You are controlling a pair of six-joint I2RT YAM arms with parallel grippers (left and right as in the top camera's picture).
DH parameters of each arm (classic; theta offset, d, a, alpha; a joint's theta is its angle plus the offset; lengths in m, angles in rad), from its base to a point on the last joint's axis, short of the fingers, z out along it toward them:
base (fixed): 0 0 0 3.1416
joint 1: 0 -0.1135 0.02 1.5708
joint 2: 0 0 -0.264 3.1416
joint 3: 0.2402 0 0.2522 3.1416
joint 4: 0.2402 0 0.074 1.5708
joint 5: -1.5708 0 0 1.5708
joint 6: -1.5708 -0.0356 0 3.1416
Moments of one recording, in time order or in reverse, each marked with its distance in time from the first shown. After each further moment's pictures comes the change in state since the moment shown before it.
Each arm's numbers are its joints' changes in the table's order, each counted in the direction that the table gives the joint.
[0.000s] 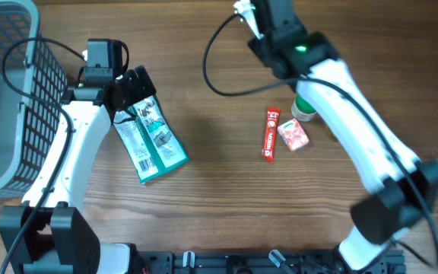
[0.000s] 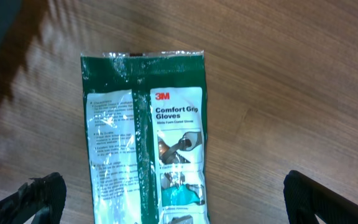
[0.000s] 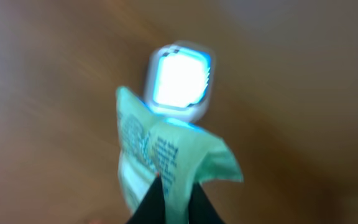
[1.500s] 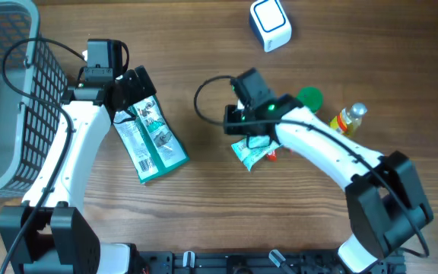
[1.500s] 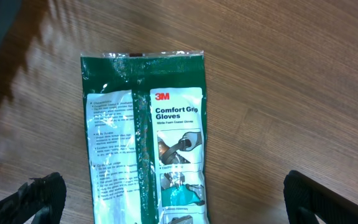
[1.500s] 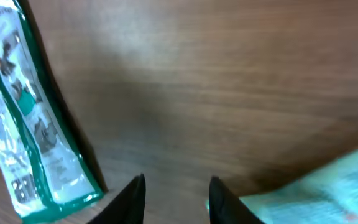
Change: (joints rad) left arm 0.000 0.000 0.000 -0.001 -0.001 0.000; right arm -0.124 -0.023 -0.599 -0.322 0.442 -0.909
